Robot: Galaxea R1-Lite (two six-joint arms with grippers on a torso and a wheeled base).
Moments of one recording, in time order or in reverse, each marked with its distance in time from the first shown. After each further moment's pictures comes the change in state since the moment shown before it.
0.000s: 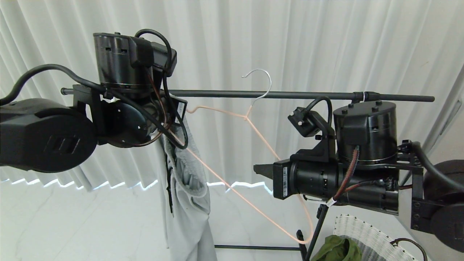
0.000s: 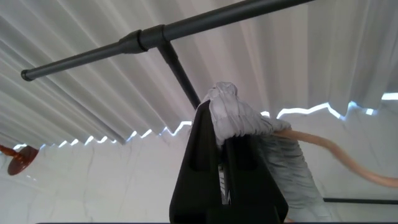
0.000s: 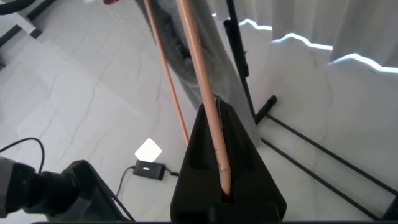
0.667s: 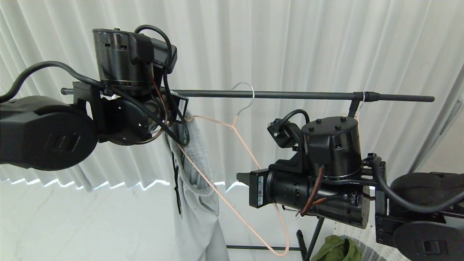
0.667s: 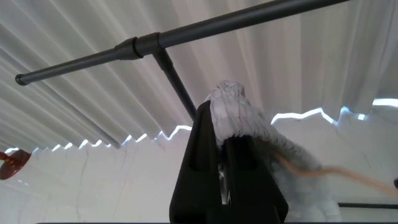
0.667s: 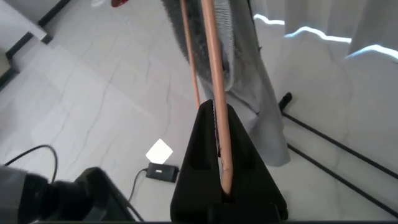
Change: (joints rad) left arm -0.005 0.001 -0.014 0.001 0.003 -0.008; right arm 0.066 0.095 -0.025 -0.071 -0.077 0.083
